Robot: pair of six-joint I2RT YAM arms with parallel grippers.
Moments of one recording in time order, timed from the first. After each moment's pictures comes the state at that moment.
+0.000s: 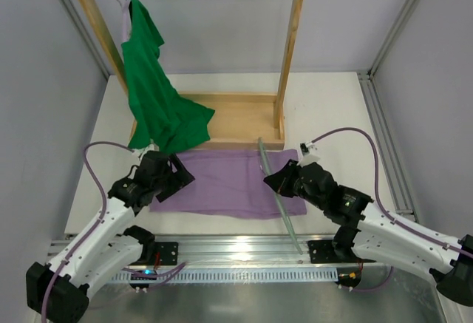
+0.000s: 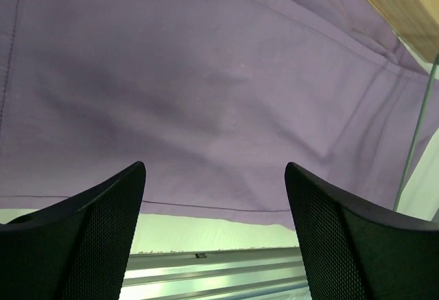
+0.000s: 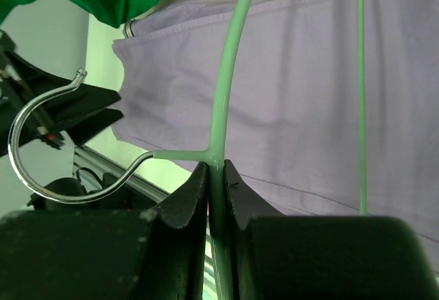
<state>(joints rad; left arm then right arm) -0.45 0.80 0.61 -0.68 -0.08 -0.93 0.92 0.76 0.53 -0.25 0.21 0.99</state>
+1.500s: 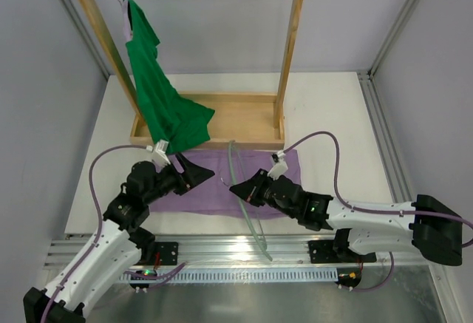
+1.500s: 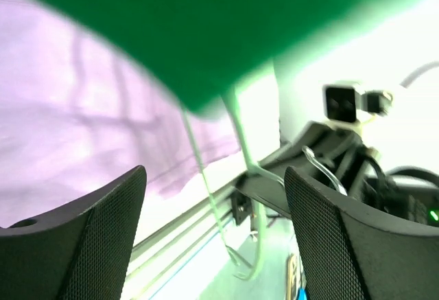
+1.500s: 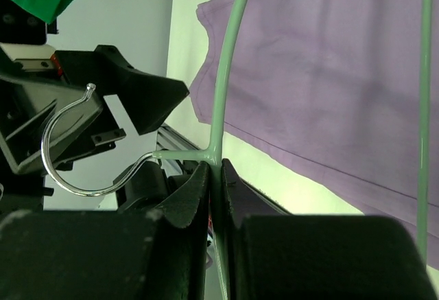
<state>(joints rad) -0.46 0.57 0.42 -0.19 0.33 -1.02 1.16 1.09 0.46 0.30 0.28 1.25</state>
